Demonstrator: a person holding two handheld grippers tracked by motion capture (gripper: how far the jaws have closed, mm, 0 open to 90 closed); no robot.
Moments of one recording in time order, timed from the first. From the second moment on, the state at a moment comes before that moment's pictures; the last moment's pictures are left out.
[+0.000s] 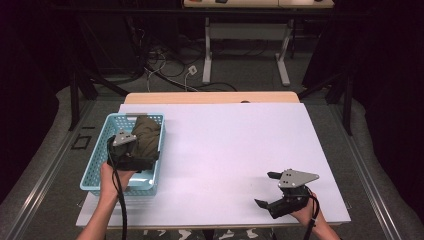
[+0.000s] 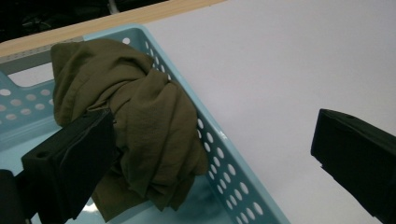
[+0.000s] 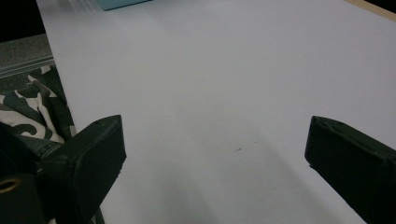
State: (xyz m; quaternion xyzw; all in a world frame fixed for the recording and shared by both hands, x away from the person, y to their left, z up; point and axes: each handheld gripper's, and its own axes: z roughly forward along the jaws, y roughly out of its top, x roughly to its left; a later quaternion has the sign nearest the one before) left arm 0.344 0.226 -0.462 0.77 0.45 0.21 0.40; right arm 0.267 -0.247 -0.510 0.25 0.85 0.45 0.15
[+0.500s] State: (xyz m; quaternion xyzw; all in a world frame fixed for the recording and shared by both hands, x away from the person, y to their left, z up) left arm 0.356 0.238 -0.454 0.76 0.48 0.23 0.37; right arm 0.266 -0.247 -0.510 0.24 0.85 0.45 0.15
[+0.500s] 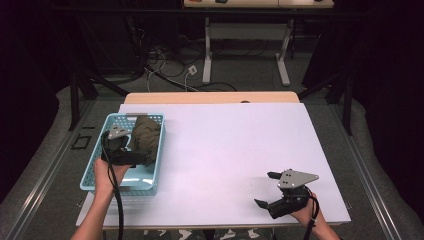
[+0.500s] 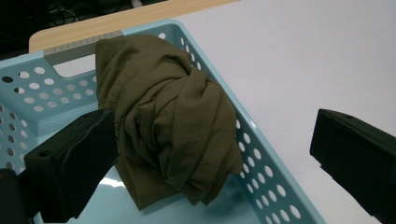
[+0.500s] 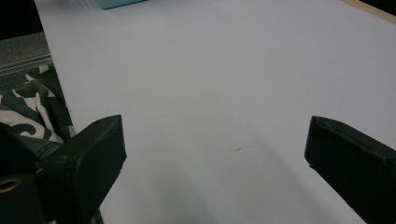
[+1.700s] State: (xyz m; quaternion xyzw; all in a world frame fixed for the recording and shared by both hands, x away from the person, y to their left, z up) left arm 0.427 0.232 -0.451 0.75 0.56 0.17 0.30; right arm 0.267 -0.248 -0.513 0.25 0.85 0.44 0.14
